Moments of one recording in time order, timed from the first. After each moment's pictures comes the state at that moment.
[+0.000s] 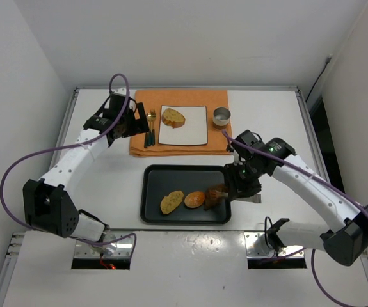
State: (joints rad) left arm -0.28 1.41 1.26 -0.59 -0.17 -0.45; right arm 0.61 1.20 1.09 -1.27 -0.19 0.41
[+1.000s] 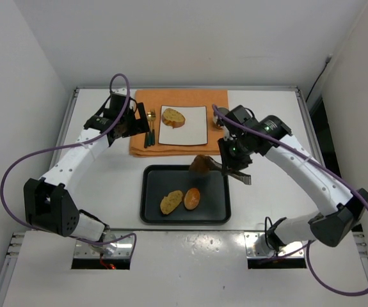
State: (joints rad) left arm -0.28 1.42 1.26 -0.58 -0.16 -0.45; right arm 0.64 1.36 1.43 -1.28 -0.07 0.38
